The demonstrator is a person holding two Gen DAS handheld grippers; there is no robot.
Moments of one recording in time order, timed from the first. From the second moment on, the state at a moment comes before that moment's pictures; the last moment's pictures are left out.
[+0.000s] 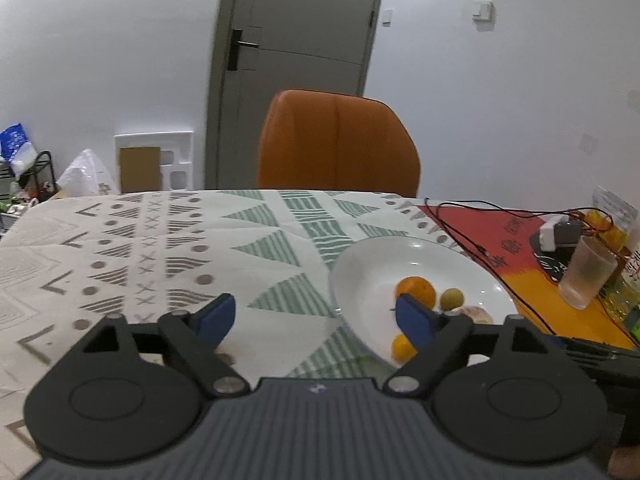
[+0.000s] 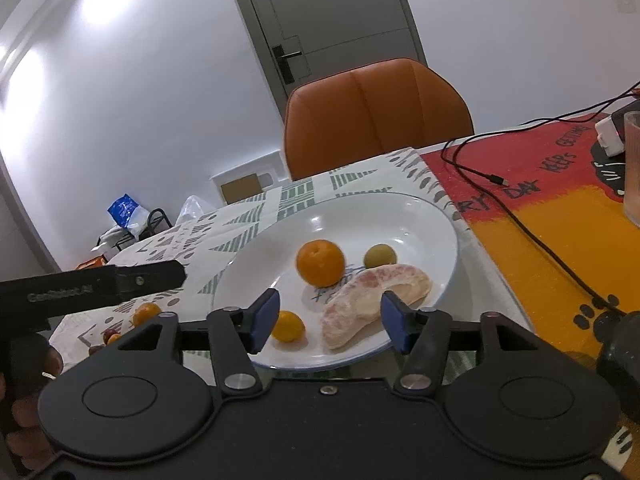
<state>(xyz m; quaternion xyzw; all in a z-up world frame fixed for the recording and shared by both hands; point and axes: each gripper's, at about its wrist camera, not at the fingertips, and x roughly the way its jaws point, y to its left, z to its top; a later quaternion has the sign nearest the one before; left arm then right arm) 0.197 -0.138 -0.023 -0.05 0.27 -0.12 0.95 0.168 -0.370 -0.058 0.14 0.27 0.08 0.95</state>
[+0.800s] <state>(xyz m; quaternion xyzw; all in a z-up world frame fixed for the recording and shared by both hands) 0.161 -0.070 -0.013 -0.07 0.26 -0.05 0.96 0.156 -0.320 -0.042 0.12 0.24 0.10 0.96</state>
